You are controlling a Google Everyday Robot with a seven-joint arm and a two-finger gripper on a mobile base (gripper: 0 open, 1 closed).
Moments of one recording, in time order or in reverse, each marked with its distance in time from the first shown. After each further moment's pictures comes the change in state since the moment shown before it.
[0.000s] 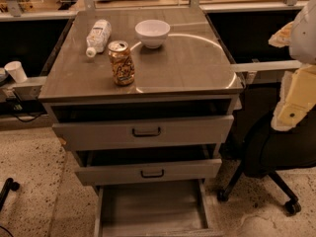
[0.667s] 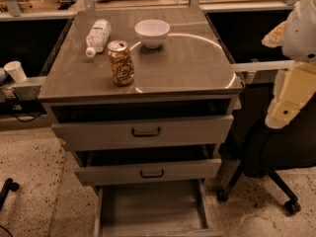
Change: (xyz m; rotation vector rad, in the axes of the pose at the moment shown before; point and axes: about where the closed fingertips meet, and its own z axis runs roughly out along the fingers) arm -0.007 -0.003 0.005 -0.025 -0.015 -0.006
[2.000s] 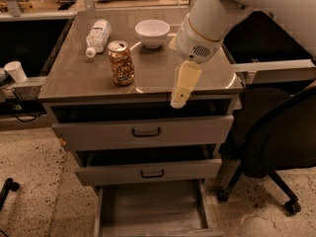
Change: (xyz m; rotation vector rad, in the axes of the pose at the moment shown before) arm -0.165 -0.052 0.124 -0.088 -0.215 -0.206
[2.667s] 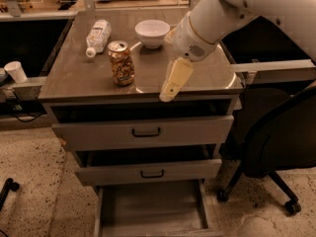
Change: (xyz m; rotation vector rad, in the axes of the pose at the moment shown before) arm -0.021 -0.020 0.007 0.071 -0.156 0.028
